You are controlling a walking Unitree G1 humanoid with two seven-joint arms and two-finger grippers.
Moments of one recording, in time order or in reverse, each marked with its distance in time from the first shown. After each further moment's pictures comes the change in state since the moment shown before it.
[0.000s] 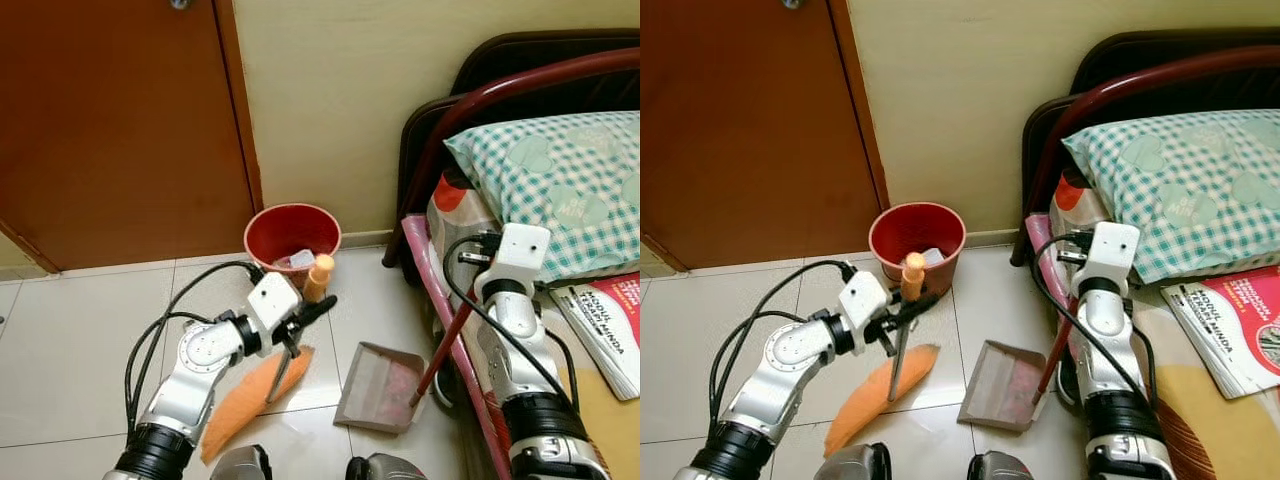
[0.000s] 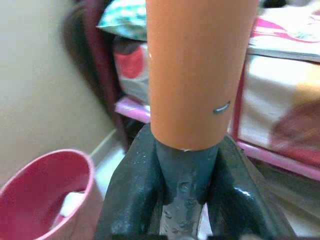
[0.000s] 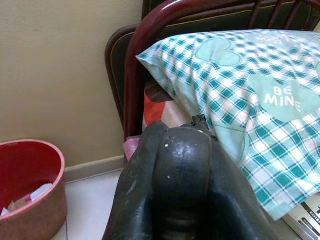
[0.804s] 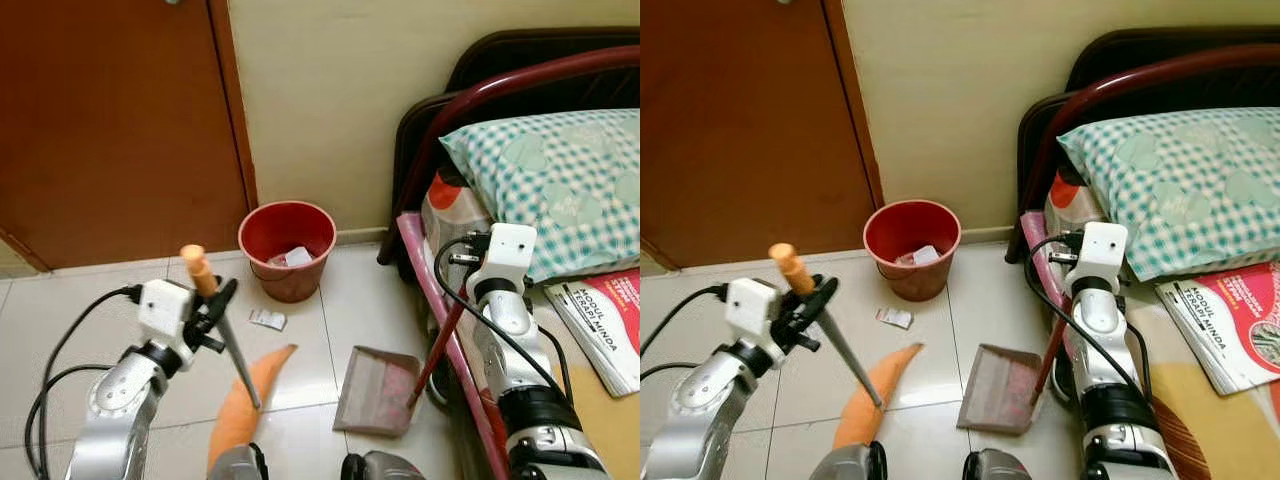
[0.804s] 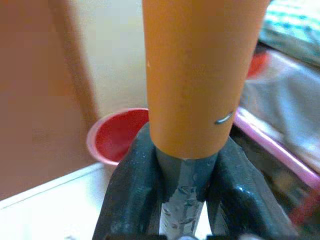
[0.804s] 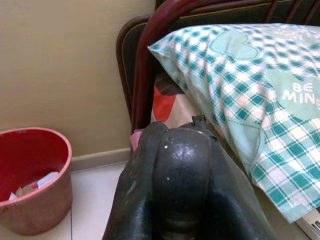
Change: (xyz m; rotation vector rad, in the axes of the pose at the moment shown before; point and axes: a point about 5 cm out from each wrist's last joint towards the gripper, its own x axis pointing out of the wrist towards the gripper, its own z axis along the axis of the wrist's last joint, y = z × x) left arm -0.089 0.028 -0.013 -0.210 0.003 0.510; right arm 0.005 0.007 -0.008 -0.008 0.027 0.065
